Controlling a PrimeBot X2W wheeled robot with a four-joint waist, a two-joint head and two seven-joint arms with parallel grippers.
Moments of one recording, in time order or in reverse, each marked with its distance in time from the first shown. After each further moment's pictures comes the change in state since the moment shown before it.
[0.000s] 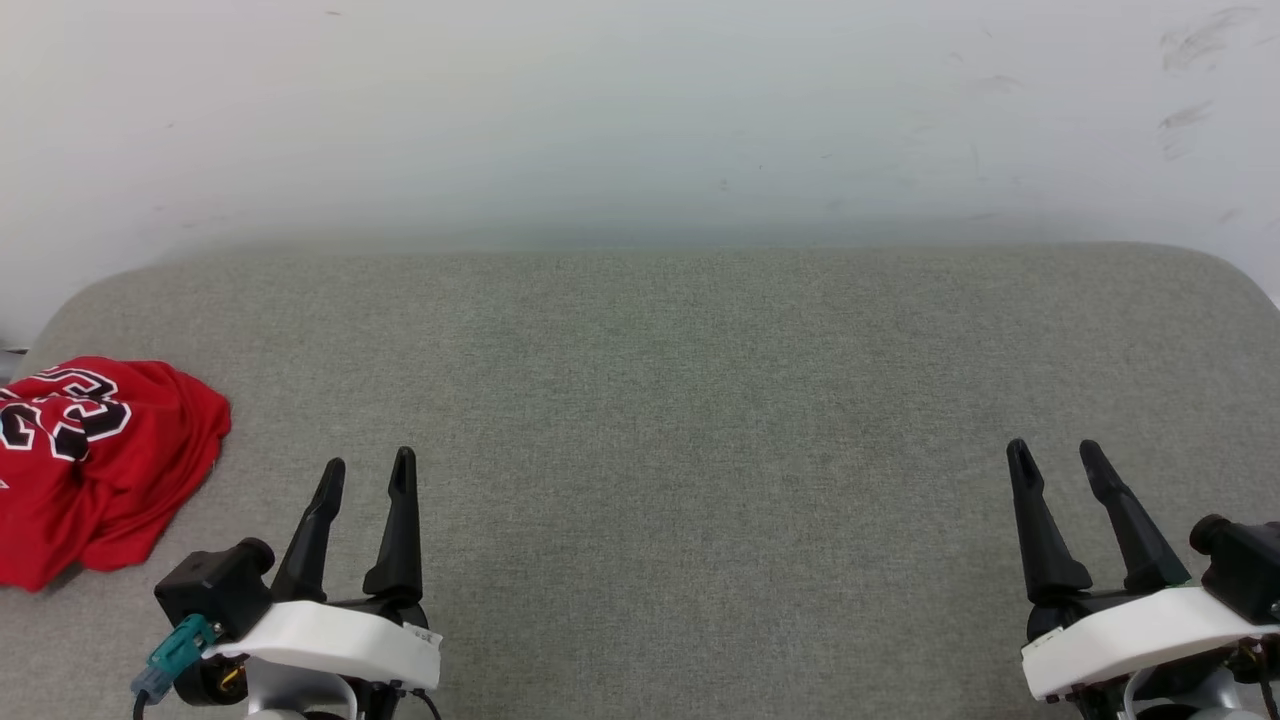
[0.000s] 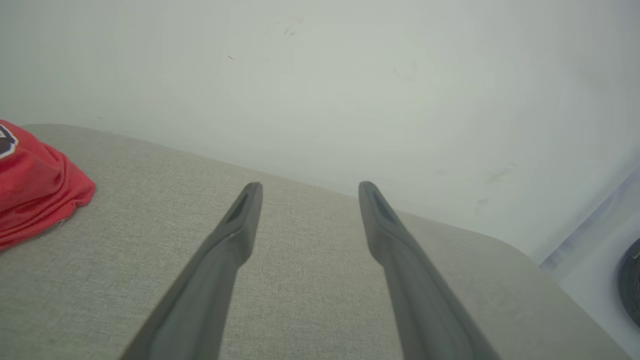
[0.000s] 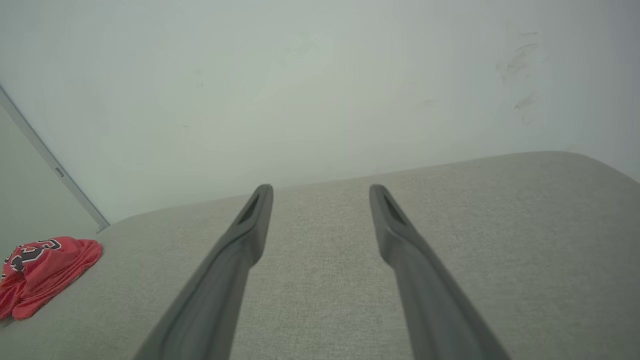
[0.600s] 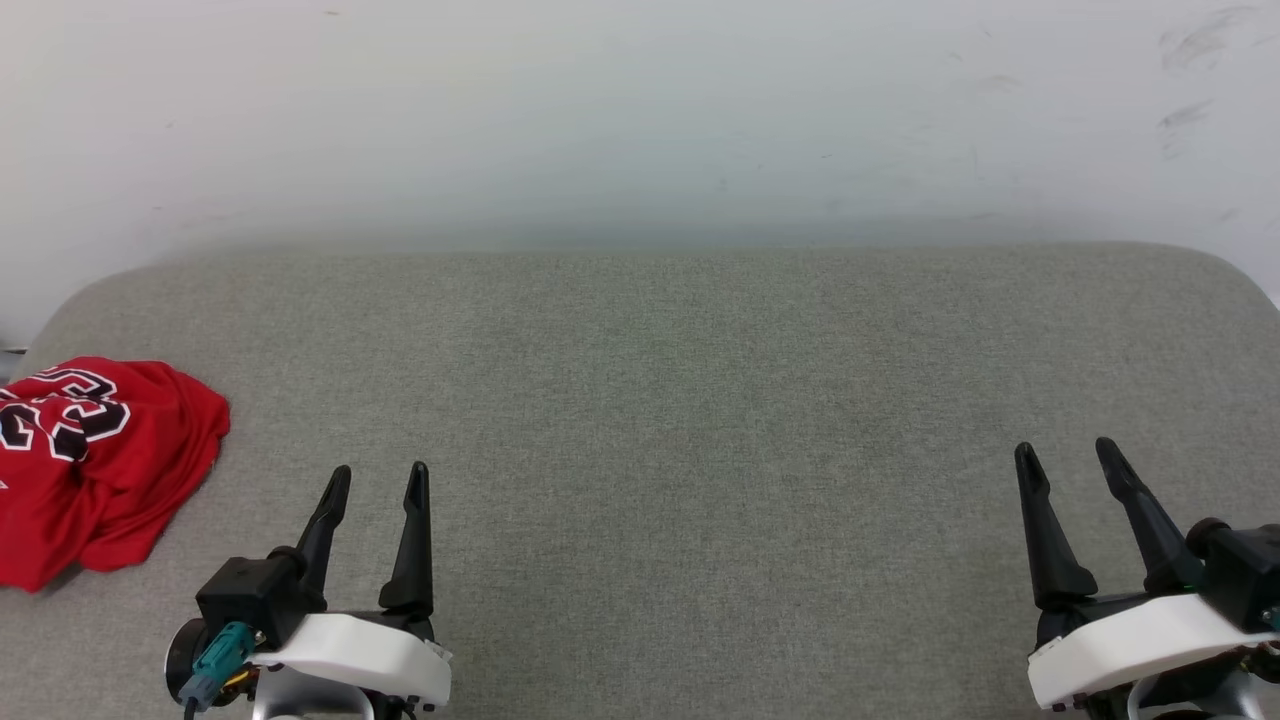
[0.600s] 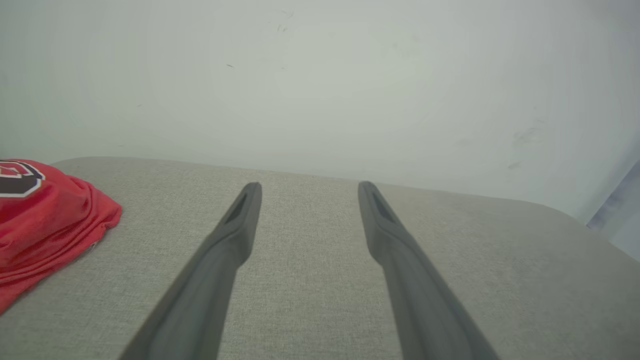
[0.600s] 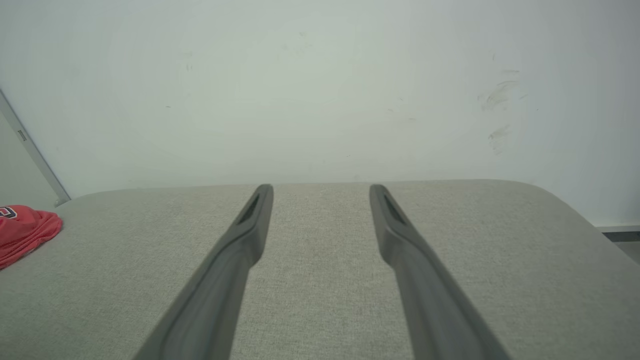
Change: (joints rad) left arm 0.007 0.005 -0.011 0.027 0.181 0.011 -0.041; right arm 0.022 0.000 -0.012 -0.056 -0.154 0.000 0.012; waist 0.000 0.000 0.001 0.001
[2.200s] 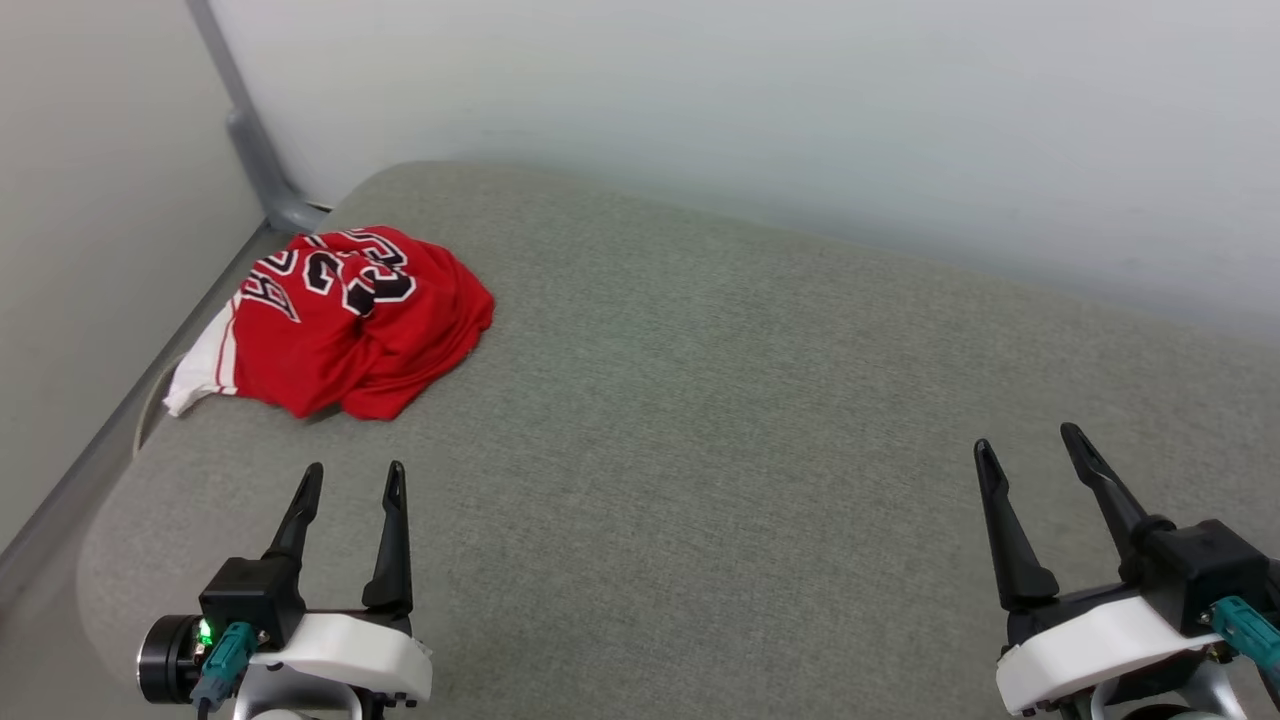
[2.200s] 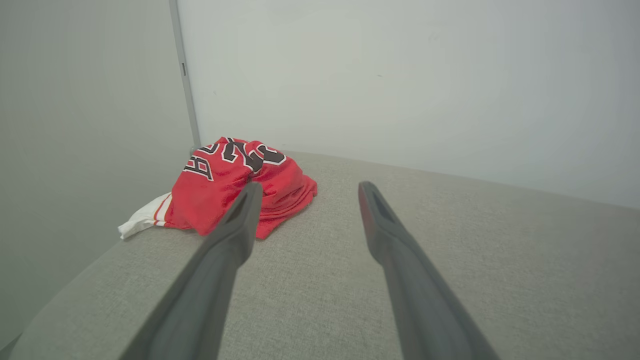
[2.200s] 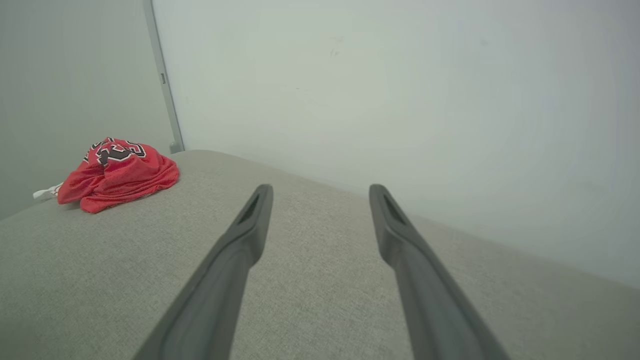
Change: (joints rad) left arm -0.026 -0.004 0.049 0.059 0.146 0.007 -0.056; right arm 0.000 0.001 0.056 -0.048 -0.150 0.000 -0.002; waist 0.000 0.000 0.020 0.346
